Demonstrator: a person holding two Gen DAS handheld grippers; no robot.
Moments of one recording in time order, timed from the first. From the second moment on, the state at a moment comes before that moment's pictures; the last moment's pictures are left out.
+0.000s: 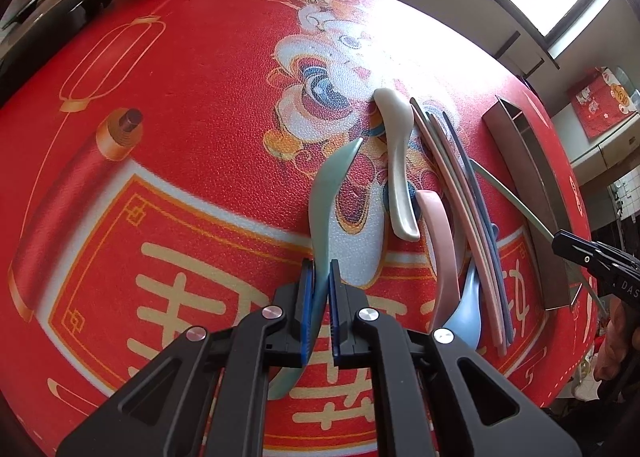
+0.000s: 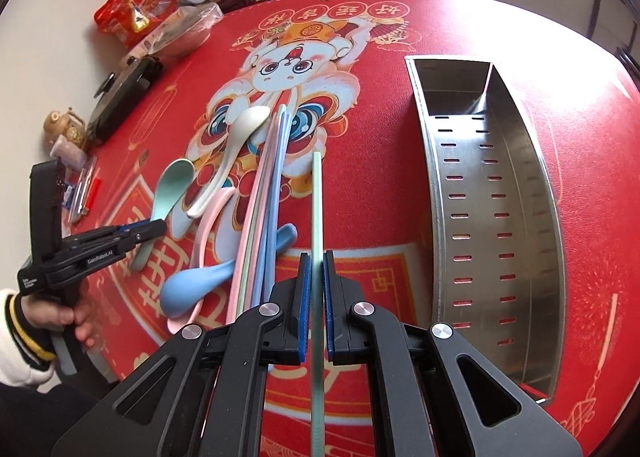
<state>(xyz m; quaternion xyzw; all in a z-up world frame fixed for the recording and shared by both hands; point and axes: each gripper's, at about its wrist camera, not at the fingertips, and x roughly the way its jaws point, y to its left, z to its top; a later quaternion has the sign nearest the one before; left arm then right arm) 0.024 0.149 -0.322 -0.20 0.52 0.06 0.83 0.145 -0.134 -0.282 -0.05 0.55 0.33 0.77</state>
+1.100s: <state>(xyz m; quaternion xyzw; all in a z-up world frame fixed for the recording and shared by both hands) 0.029 0.146 -0.319 -0.19 0.53 0.06 0.82 0.206 -0.201 -0.297 -0.12 0.54 0.15 0.82</state>
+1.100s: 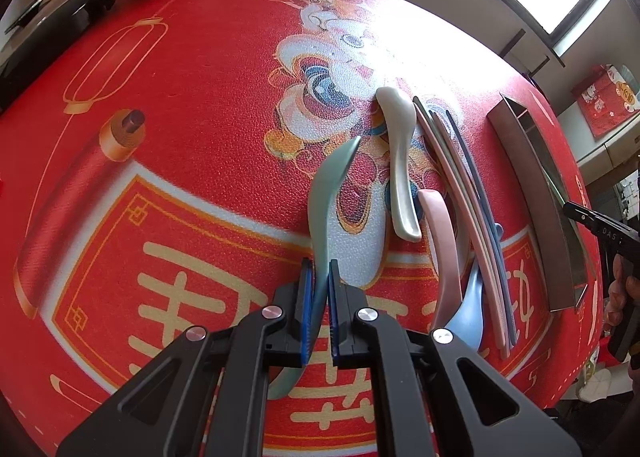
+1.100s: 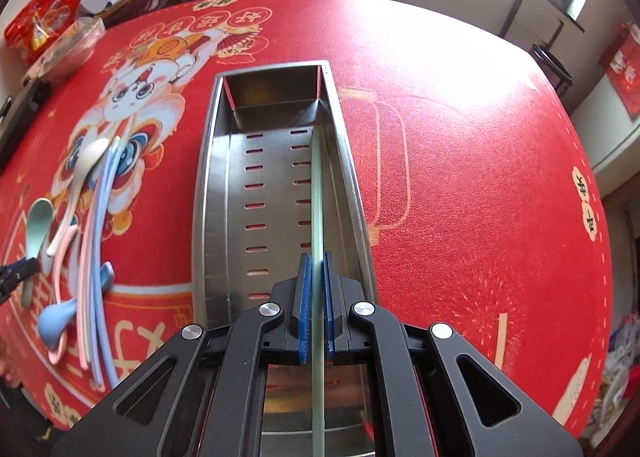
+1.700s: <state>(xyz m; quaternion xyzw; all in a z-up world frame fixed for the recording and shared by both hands) 0.043 0.142 -0.284 -0.25 0.51 0.05 0.82 0.193 -0.213 -0.258 -0.03 0.51 0.22 0.83</state>
